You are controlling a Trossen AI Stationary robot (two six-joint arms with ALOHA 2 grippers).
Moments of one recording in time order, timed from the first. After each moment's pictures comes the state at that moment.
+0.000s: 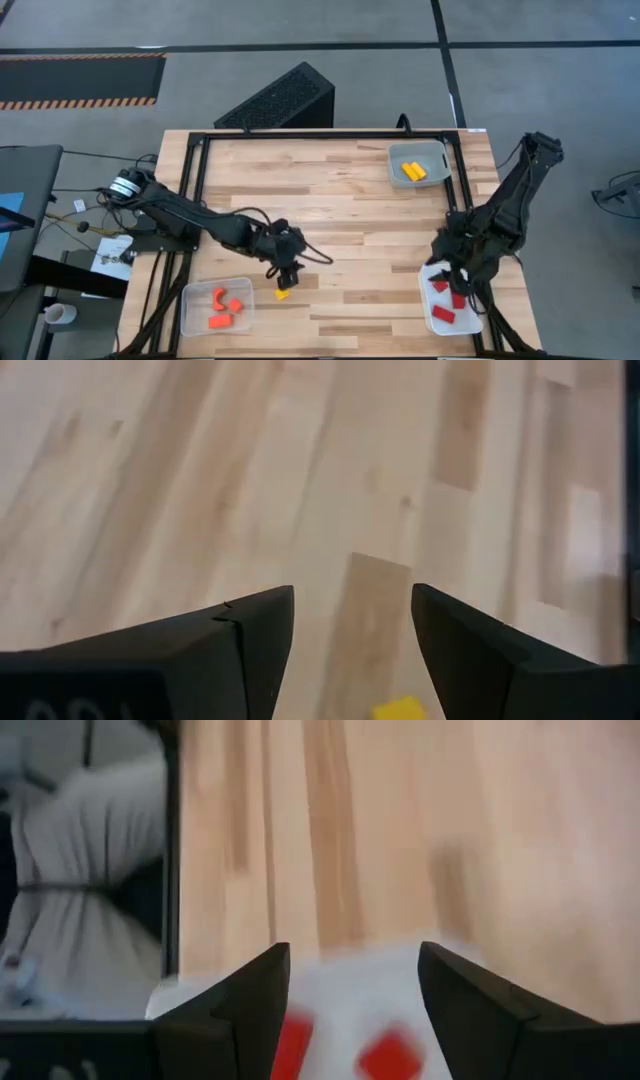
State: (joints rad) left arm -0.33 1.57 1.10 -0.48 -0.16 -0.57; right arm 0.95 0.83 0.66 -0.76 0.29 1.05
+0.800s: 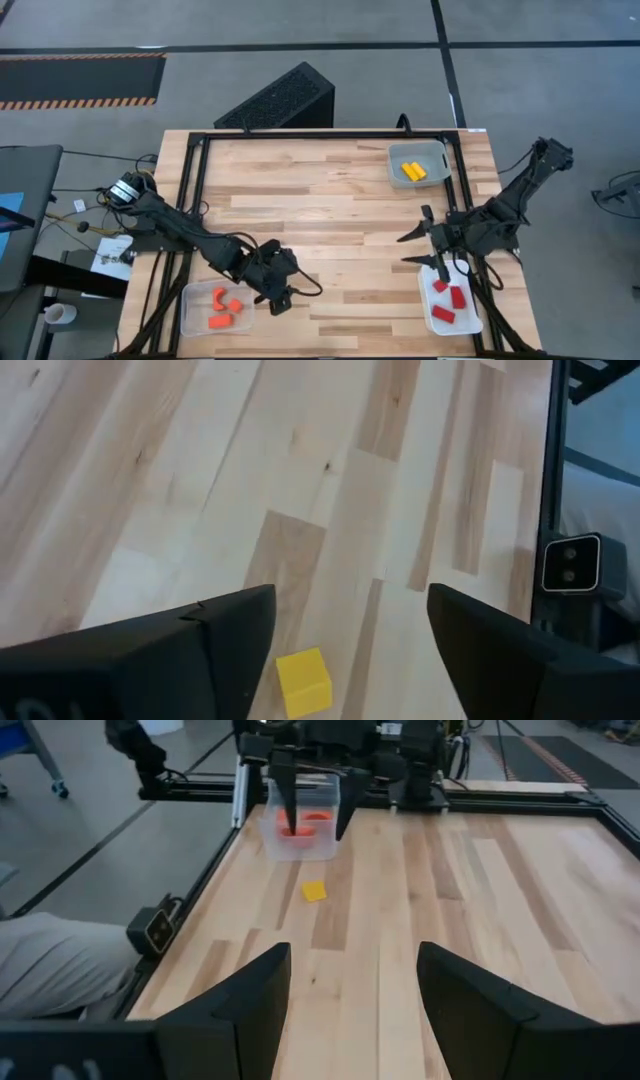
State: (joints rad) left arm -0.53 1.60 1.20 -0.57 -0.25 -0.78; right arm 0.74 0.77 0.66 -0.28 0.56 0.28
